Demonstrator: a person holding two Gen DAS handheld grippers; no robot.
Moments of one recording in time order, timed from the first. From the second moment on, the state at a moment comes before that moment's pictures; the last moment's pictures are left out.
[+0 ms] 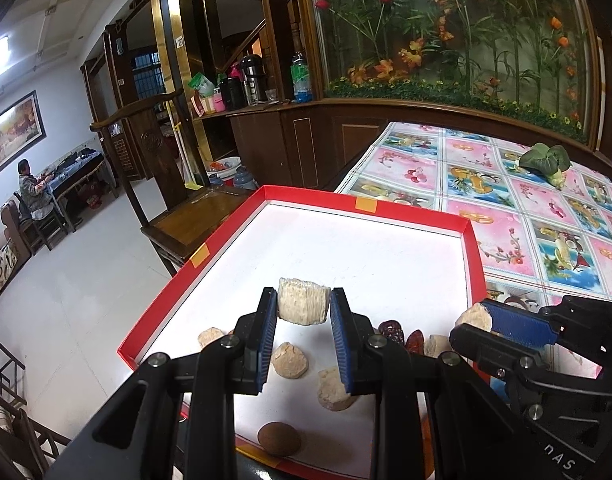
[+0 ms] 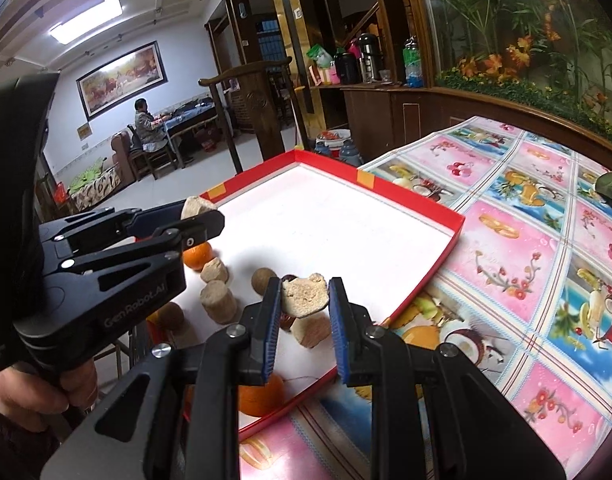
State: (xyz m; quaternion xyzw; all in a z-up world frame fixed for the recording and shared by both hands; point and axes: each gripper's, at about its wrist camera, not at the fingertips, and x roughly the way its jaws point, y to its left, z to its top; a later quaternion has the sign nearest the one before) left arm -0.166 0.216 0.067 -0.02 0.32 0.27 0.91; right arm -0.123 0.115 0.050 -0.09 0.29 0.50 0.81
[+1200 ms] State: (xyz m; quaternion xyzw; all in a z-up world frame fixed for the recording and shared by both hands) left arm -0.164 0.211 0.049 -0.01 0.35 0.27 0.90; right arm -0.117 0.125 0.035 -0.10 0.34 0.50 0.79
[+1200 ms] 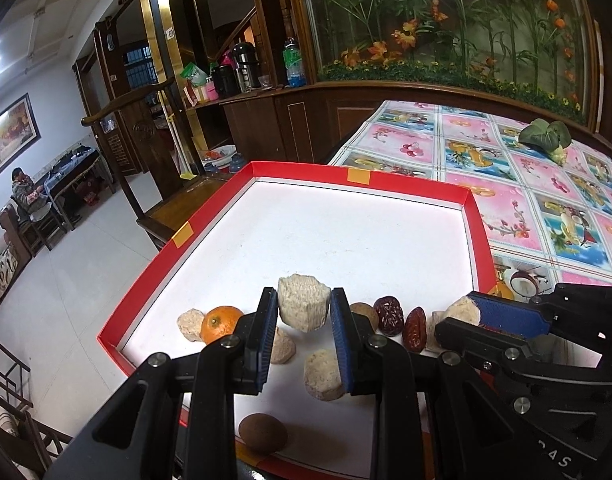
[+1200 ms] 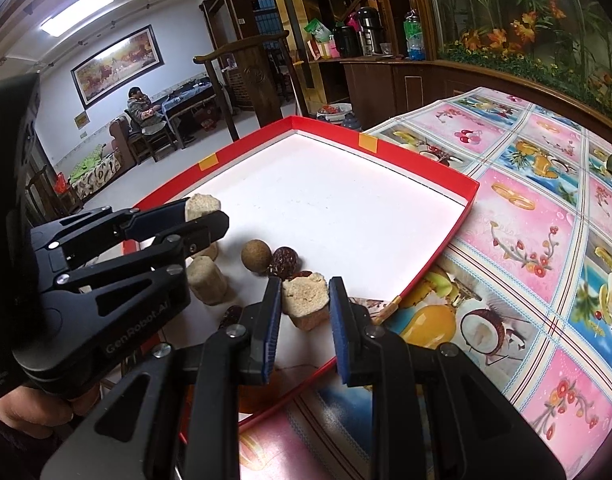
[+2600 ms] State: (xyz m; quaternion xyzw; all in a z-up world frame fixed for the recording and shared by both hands) left arm -0.277 0.153 0.125 0.01 0.20 0.27 0.94; right arm -0.193 -0.004 0.103 0.02 0.21 0.37 0.90
